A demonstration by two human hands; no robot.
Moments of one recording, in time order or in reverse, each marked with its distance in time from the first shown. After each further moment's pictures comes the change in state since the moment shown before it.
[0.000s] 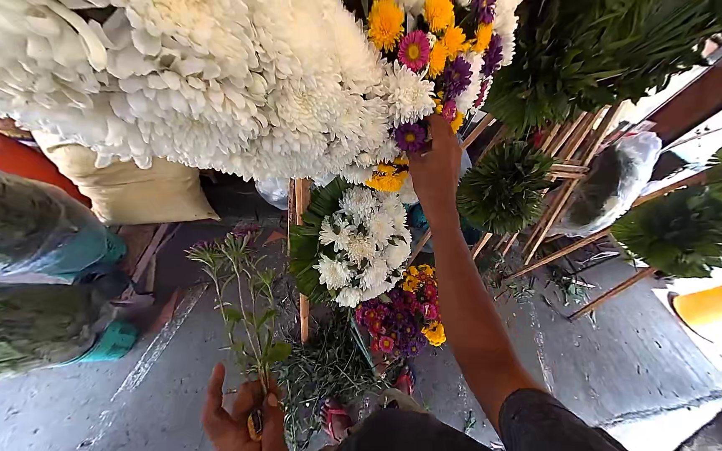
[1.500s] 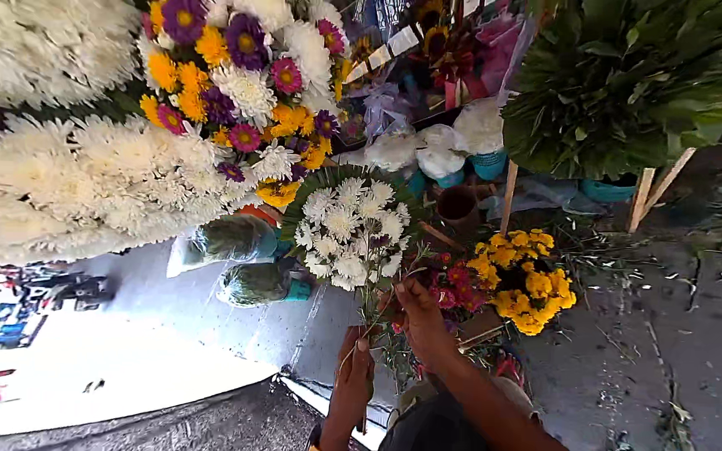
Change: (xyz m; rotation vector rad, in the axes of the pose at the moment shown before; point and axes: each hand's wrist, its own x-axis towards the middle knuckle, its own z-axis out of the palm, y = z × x) left_hand -0.107 0.071 0.325 0.257 -0.332 -0.299; right_hand -0.234 0.252 -0.113 1.896 -0.566 1.101
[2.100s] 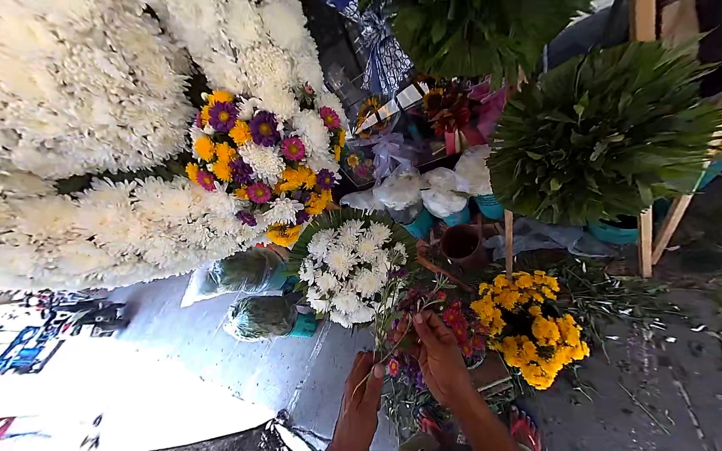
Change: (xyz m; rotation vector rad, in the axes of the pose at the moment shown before) left_hand 0.011 0.023 0.047 0.162 -0.013 0.027; right_hand -0.015 -0.056 -0.034 0.104 0.049 -0.011
